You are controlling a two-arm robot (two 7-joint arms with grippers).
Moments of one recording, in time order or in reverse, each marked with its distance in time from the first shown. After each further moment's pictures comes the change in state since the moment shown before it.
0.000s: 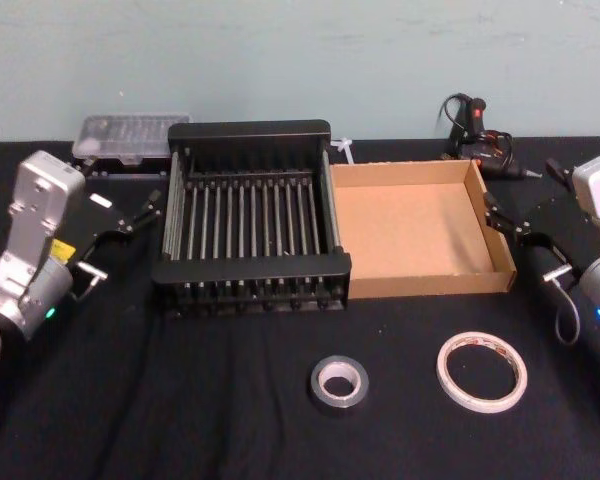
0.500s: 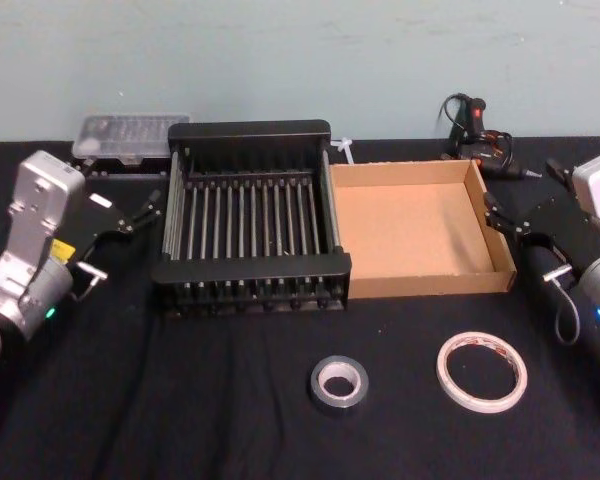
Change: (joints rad) left arm 0.000 0.000 0.000 0.000 0.000 0.000 0.000; right arm 0.000 0.000 0.000 0.000 0.000 0.000 0.000
